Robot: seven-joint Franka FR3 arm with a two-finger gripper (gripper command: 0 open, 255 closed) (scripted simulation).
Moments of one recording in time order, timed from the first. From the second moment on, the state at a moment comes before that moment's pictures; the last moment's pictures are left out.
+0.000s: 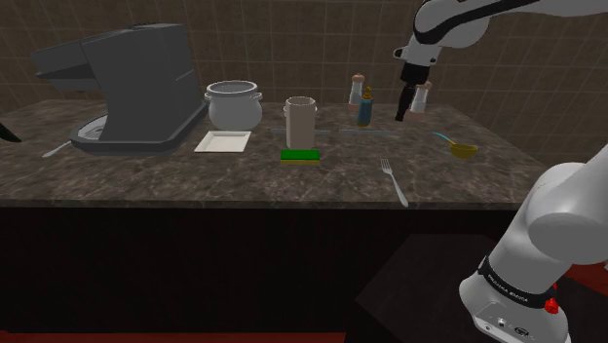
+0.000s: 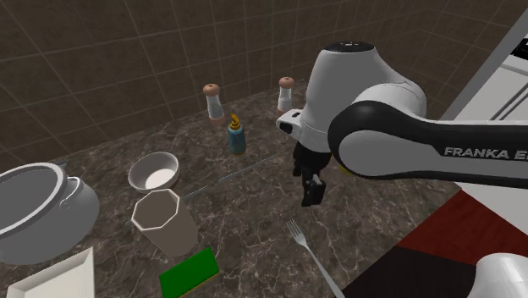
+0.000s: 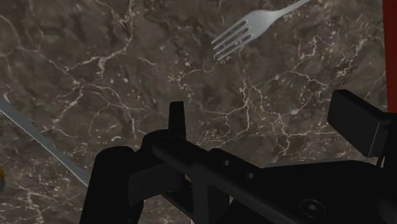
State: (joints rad) arm 0.02 -0.34 -0.41 -2.24 -0.01 1.93 -0.75
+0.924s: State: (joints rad) arm -0.03 0.27 -0.53 -1.79 0.30 2.00 -1.32
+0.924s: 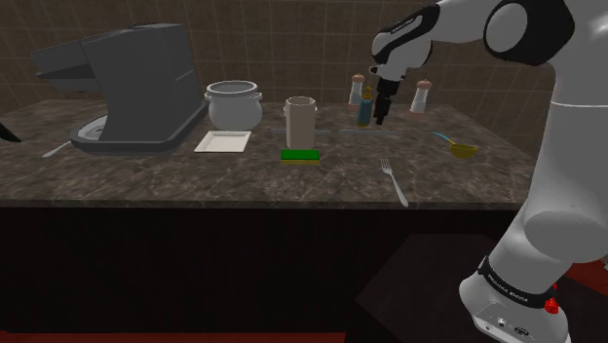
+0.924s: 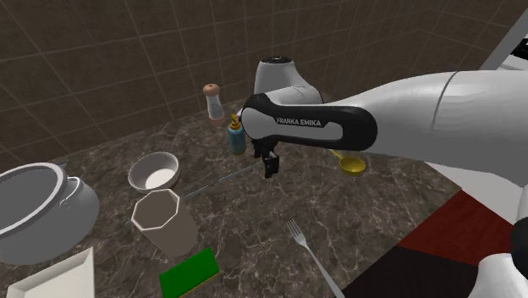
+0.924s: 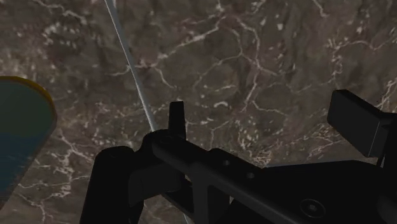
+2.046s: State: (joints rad) arm -0.16 0.63 -0.44 -1.45 0.44 1.99 -1.51
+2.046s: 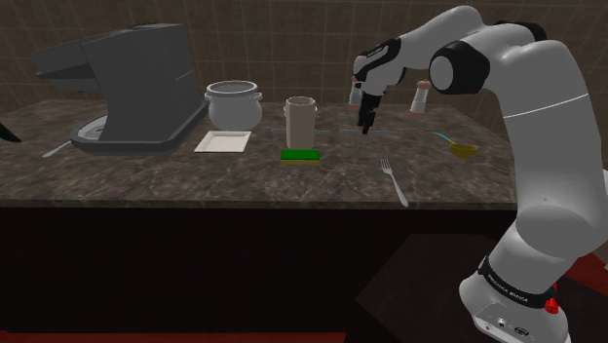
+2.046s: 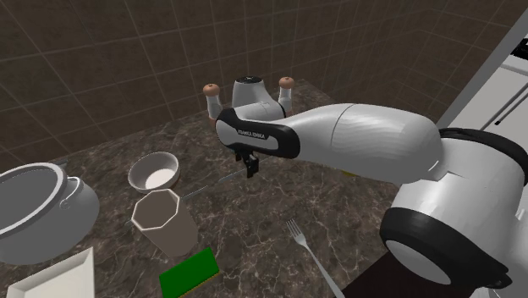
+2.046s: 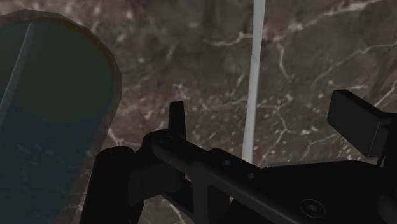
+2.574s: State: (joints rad) arm -0.16 0.63 -0.44 -1.46 0.44 2.00 -1.51
